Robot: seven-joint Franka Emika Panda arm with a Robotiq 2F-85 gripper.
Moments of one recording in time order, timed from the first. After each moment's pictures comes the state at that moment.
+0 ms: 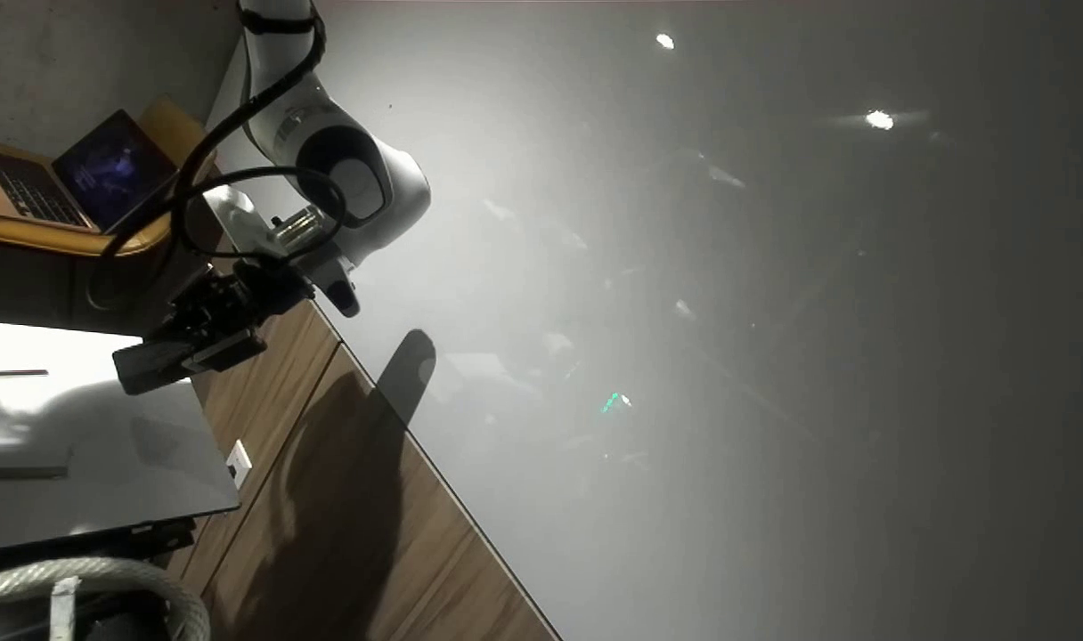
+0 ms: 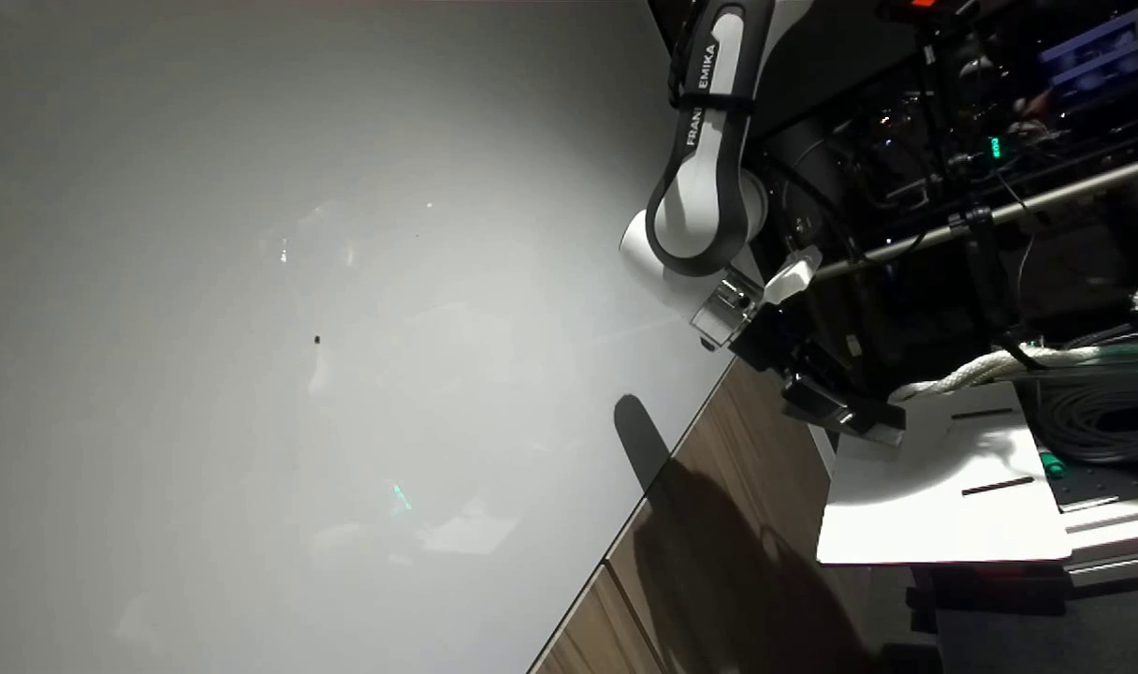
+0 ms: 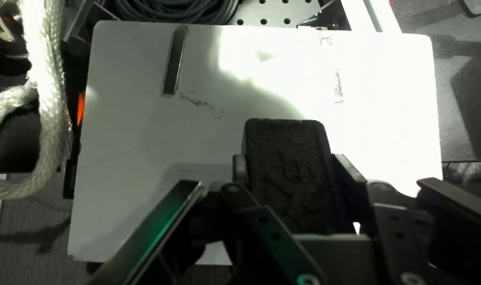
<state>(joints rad) 0.05 0.18 0.03 -2.37 0.04 2.01 0.01</state>
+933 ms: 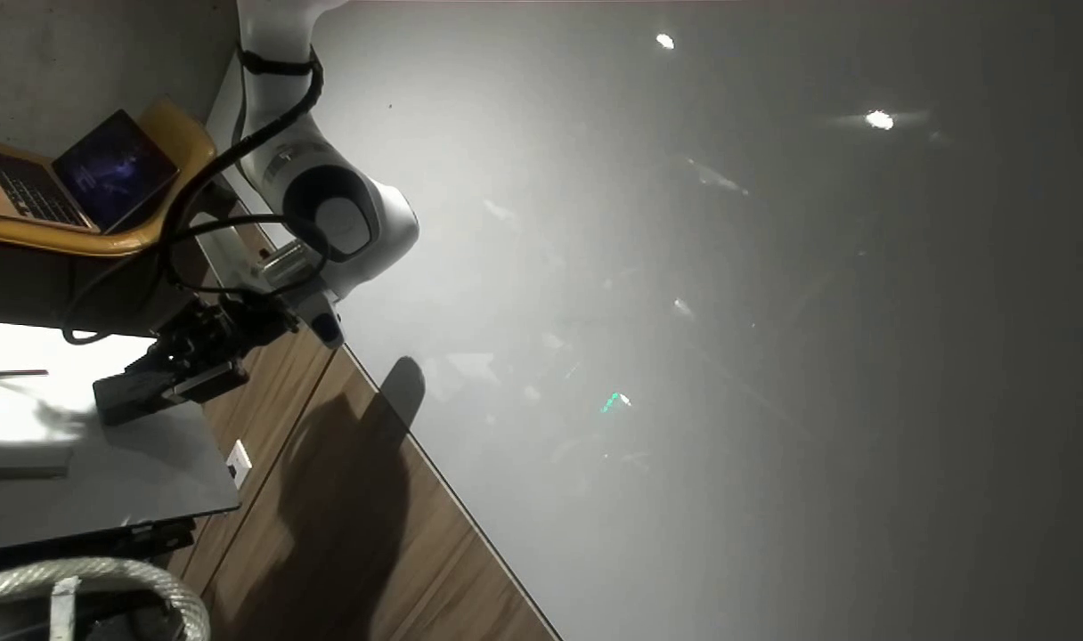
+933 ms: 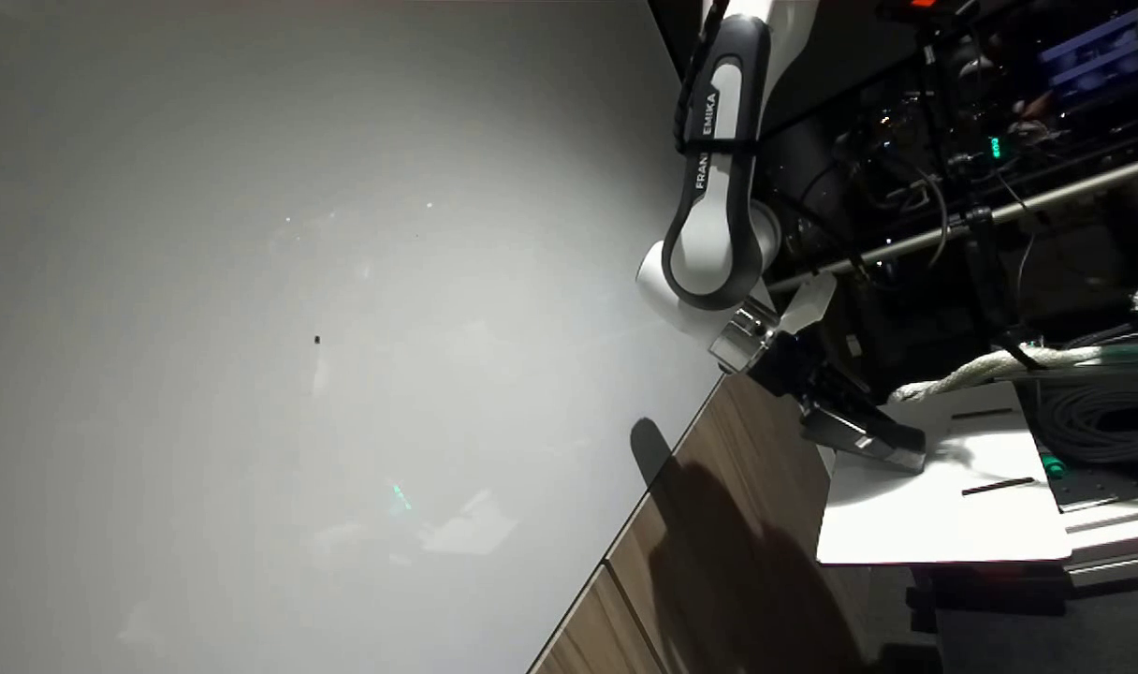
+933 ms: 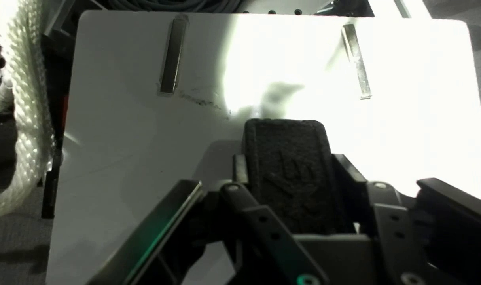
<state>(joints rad) 0.03 0.28 0.02 -2.36 0.04 2.07 0.01</state>
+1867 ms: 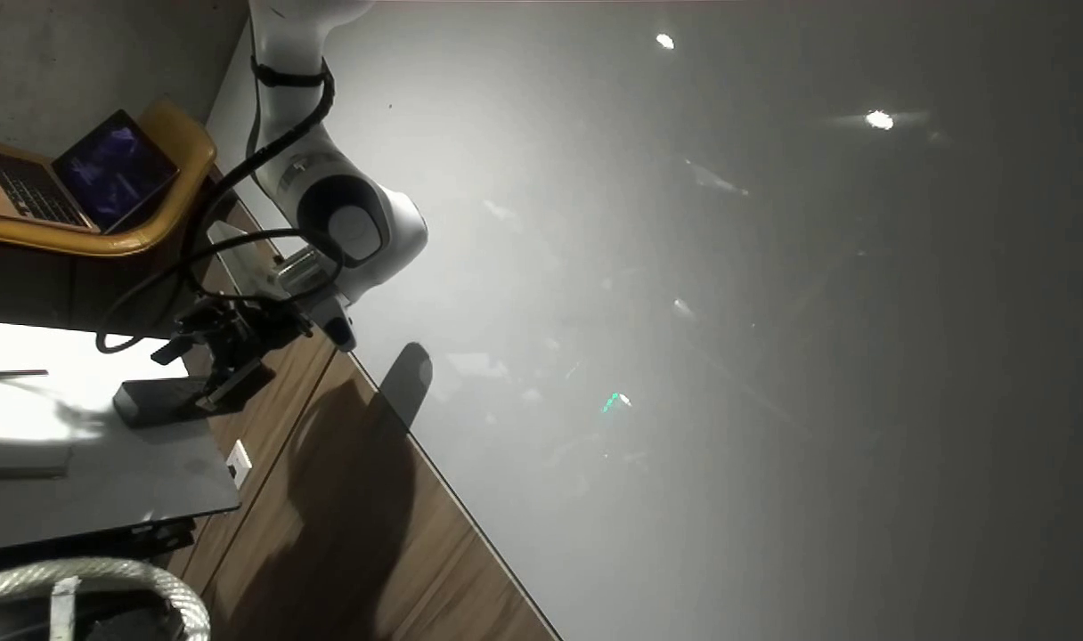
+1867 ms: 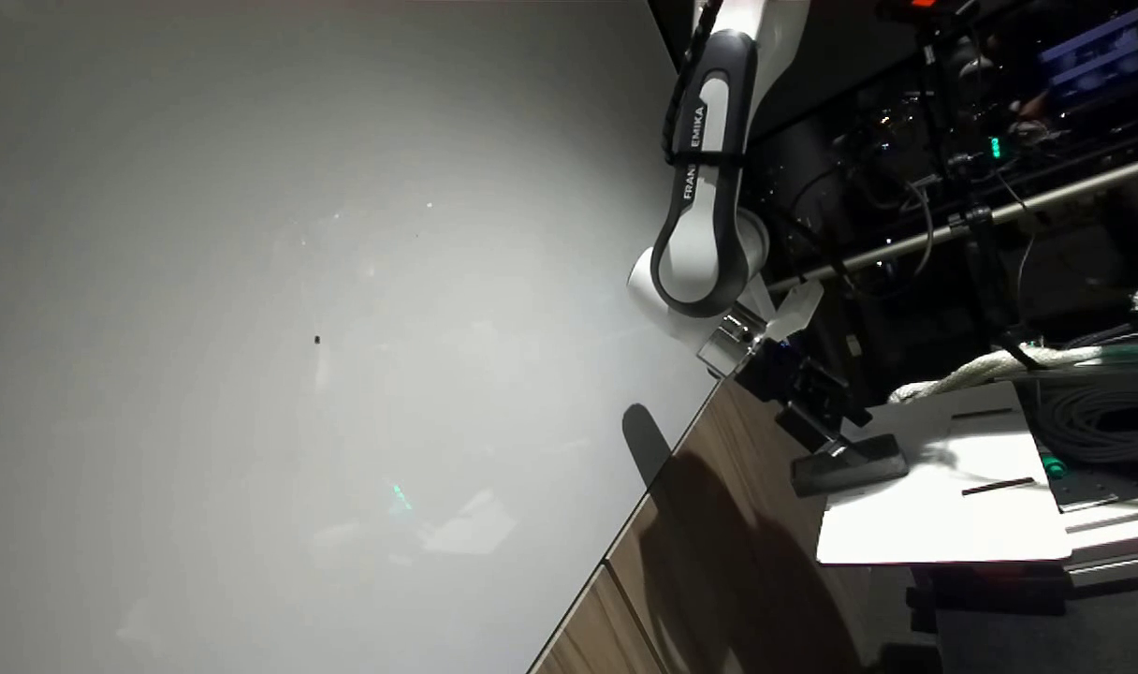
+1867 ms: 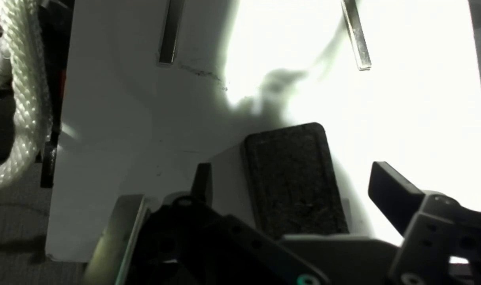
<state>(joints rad) 0.03 0.32 0.02 -2.31 0.04 2.07 0.01</state>
